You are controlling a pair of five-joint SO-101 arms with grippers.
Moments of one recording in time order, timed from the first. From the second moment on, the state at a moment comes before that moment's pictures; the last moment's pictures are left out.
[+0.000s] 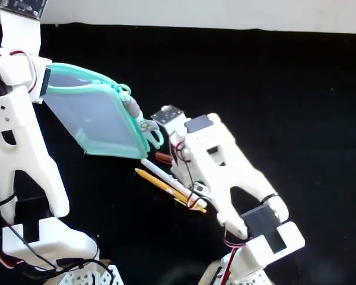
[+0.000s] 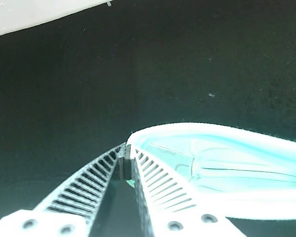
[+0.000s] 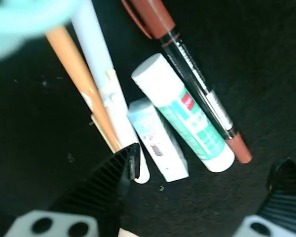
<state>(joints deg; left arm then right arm) -20.2 2.4 -43.6 101.0 -21.3 -31.0 3.2 18.9 78.1 15.7</state>
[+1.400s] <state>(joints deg) -20.5 1.6 -37.6 100.4 -21.3 -26.5 -0.4 33.0 52.1 31.6</state>
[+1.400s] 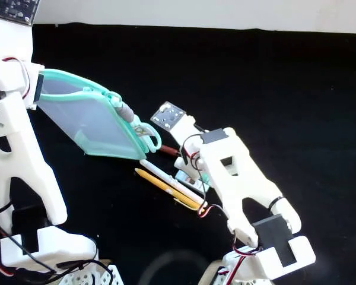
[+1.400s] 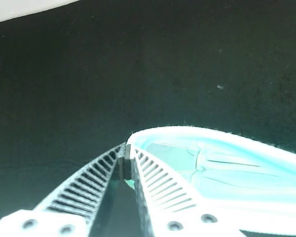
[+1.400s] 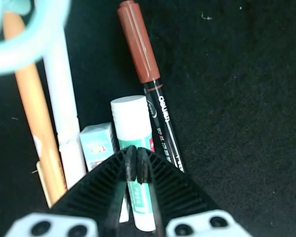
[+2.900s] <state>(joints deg) -20.5 1.5 -35.6 100.4 -21.3 -29.4 3.2 34.8 47.7 28.5</state>
